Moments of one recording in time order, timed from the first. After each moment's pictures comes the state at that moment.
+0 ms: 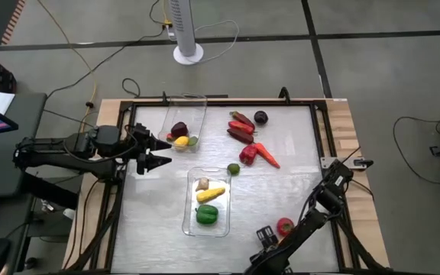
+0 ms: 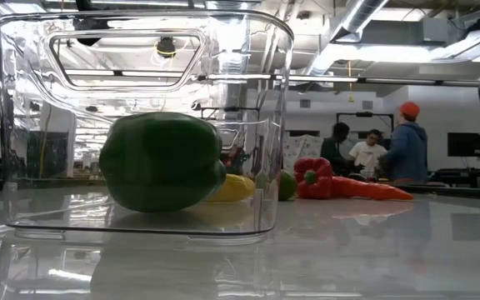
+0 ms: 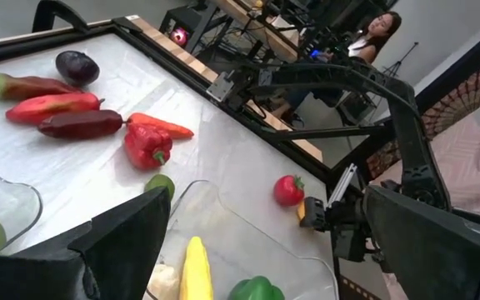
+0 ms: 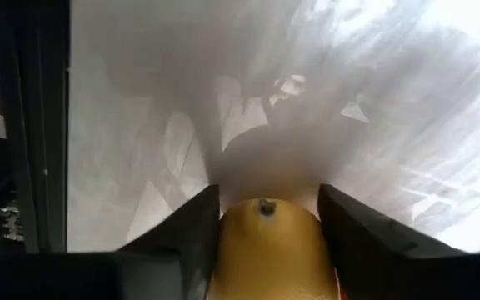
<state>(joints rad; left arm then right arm) -0.01 0.63 0.73 -0.33 -0.03 -0.65 0.78 2.38 1.95 -1.42 -0.12 0.34</state>
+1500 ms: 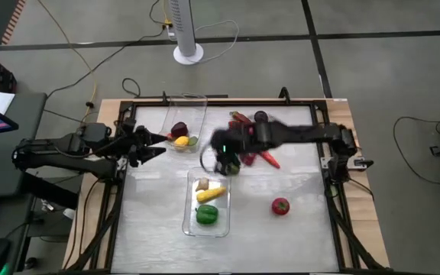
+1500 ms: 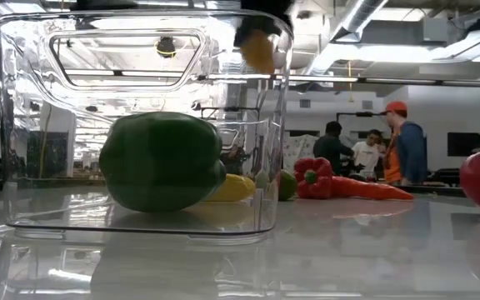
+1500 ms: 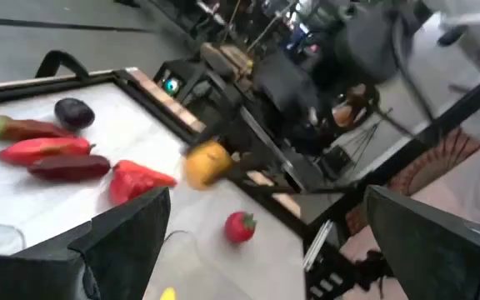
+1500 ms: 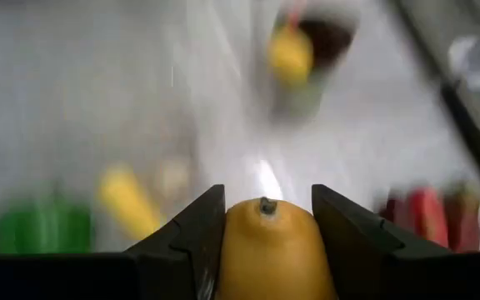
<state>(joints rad) 0.00 0.56 0.73 -0.24 -0.12 -0.72 0.02 1.89 1.94 -0.98 0.26 0.27</state>
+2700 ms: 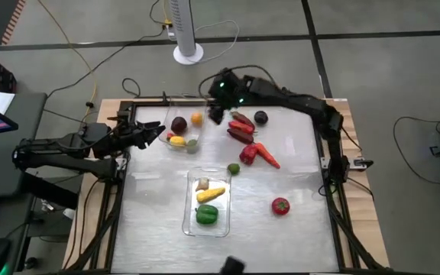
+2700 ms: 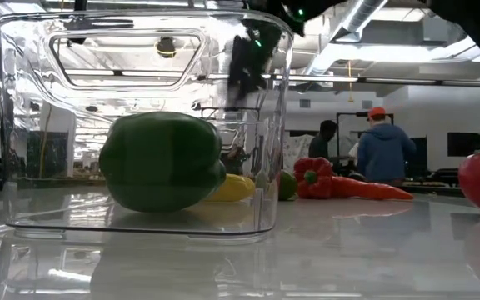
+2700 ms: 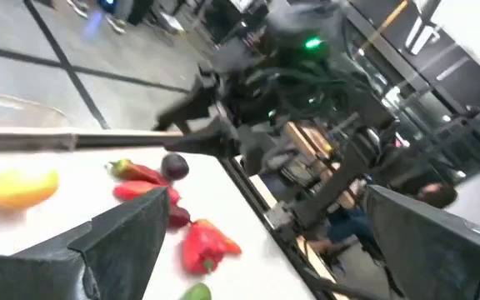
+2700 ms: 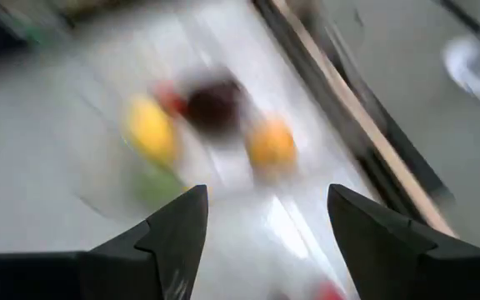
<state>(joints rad) 0.00 0.57 0.73 -0.26 -0.52 -0.86 -0.44 2.02 1.97 -0.78 -0.05 0.02</state>
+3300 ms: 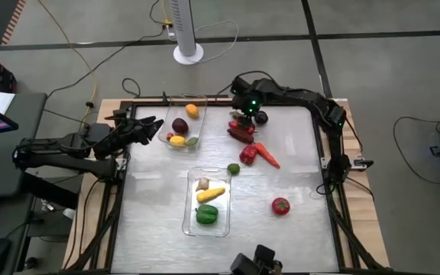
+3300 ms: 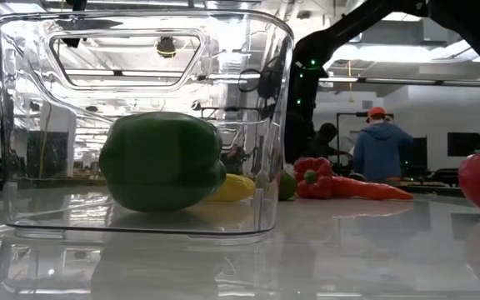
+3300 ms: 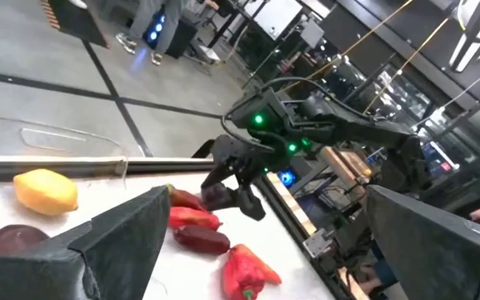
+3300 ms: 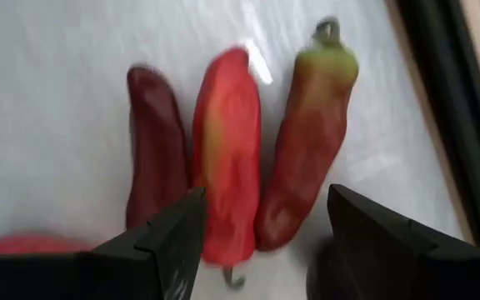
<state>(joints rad) 0.00 0.59 0.73 -0.28 -0.66 -0.83 -0.61 2.03 1.66 -0.93 -0.04 -0.19</state>
